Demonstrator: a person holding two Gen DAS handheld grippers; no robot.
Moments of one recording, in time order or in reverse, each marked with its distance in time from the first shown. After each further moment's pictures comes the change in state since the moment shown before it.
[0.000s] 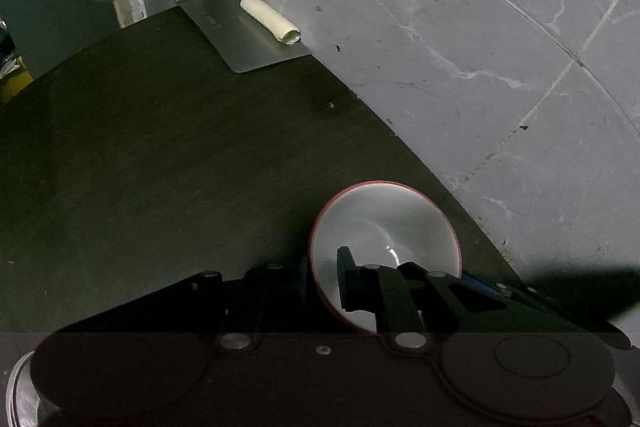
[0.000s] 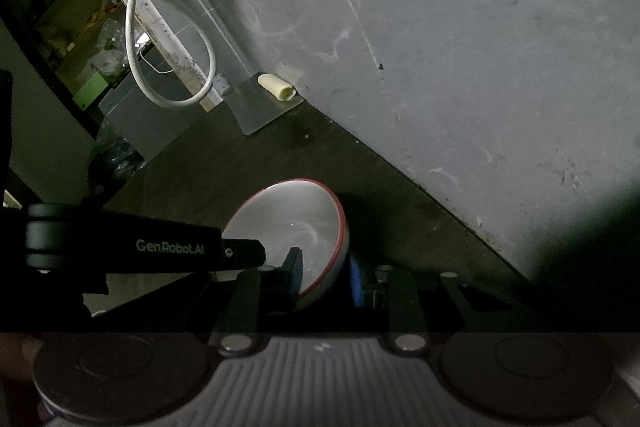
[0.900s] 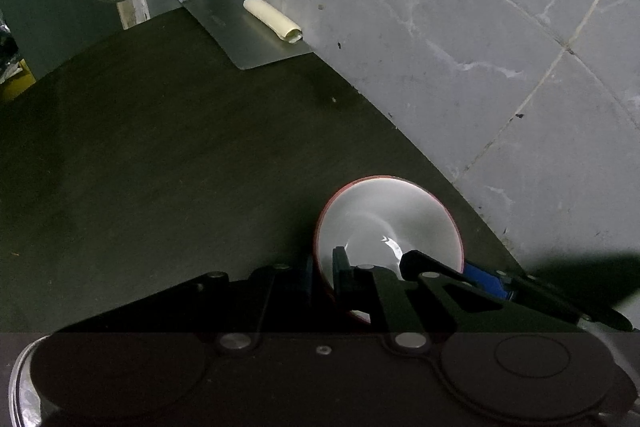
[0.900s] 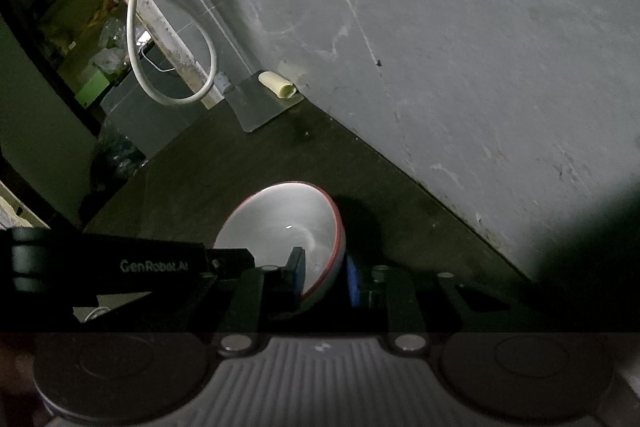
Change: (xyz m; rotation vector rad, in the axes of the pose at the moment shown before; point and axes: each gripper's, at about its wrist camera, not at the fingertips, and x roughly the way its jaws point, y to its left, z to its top) left arm -0.005 0.000 -0.008 0.013 -0.014 0.011; right arm 0.000 -0.002 0.001 -0.010 0.004 0.005
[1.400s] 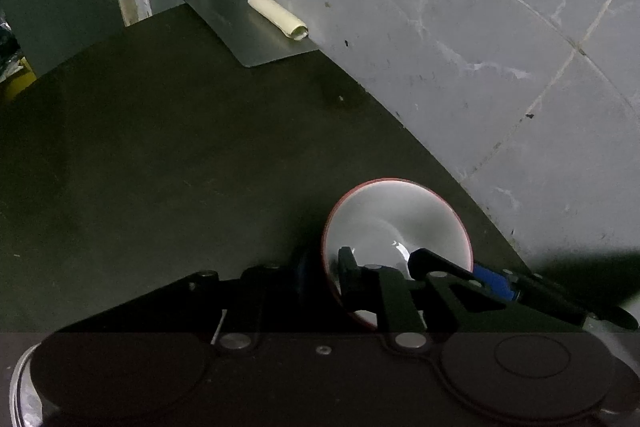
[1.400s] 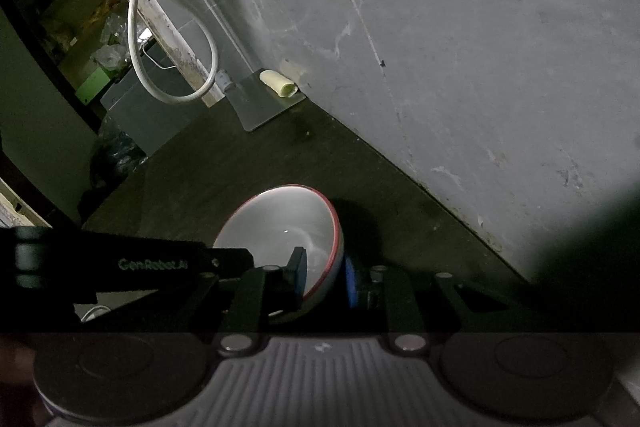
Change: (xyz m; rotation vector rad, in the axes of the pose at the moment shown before) left arm 0.003 0.005 -0.001 -0.007 0.008 -0.004; right arm 0.002 0.001 0.000 -0.012 0.000 -0.003
